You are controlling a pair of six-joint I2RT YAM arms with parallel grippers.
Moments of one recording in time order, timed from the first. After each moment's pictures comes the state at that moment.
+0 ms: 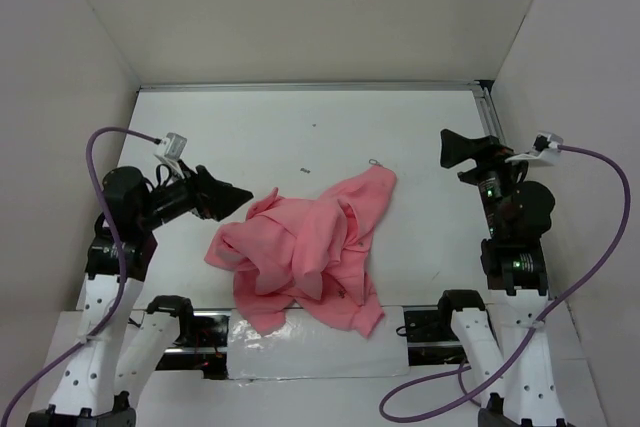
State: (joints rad) left arm -0.05 0.65 0.84 -0.38 0.75 -0.49; right arm -0.03 0.55 0.81 -0.11 -0.05 0.61
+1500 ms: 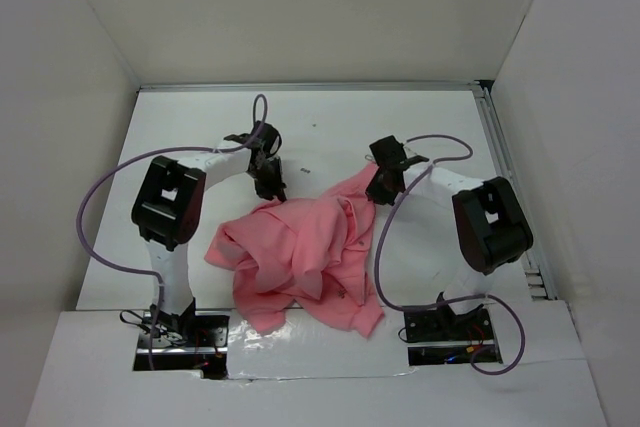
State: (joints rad) left arm -0.38 1.98 1.35 -0.63 0.23 -0.59; right arm 0.39 1.70 0.99 -0.40 0.14 0.91
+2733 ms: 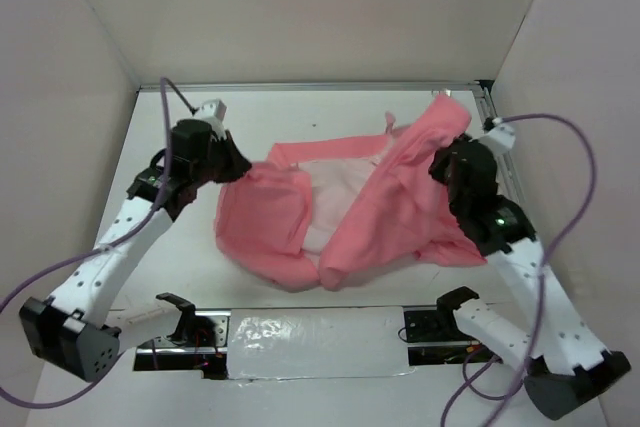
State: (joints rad) left arm -0.39 1.09 1.20 -0.53 0.04 -0.45; right arm 0.42 0.83 1.10 -0.51 0.56 0.60
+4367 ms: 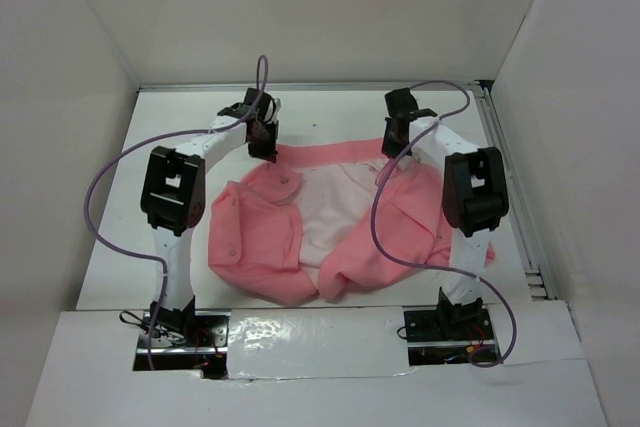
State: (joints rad) left arm -0.30 2.12 1.68 -0.61 0.10 -0.25; right arm 0.21 2.02 1.53 -0.55 0.17 0.41
